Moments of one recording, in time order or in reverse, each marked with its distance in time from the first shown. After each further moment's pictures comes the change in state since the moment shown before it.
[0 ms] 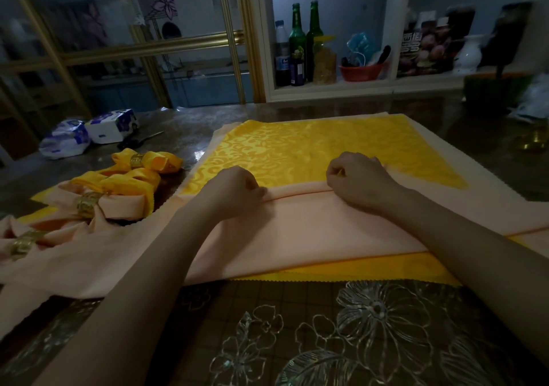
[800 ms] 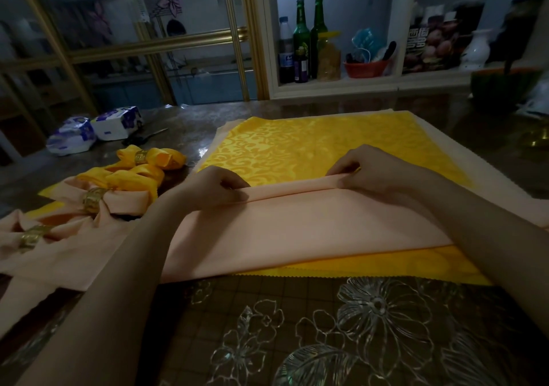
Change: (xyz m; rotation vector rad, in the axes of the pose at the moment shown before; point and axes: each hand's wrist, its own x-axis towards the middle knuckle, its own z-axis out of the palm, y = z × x) left_hand -0.005 -0.030 -0.021 -0.136 -0.156 -0.002; right_hand 0.005 0.017 -0.018 0.286 -0.265 -0.039
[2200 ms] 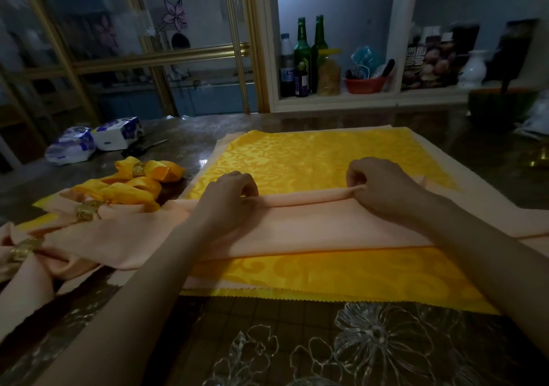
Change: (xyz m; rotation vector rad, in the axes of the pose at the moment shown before) left_hand 0.008 0.016 0.028 0.190 0.316 0.122; right_hand -0.009 -0.001 -0.003 -0.279 0.229 0.059
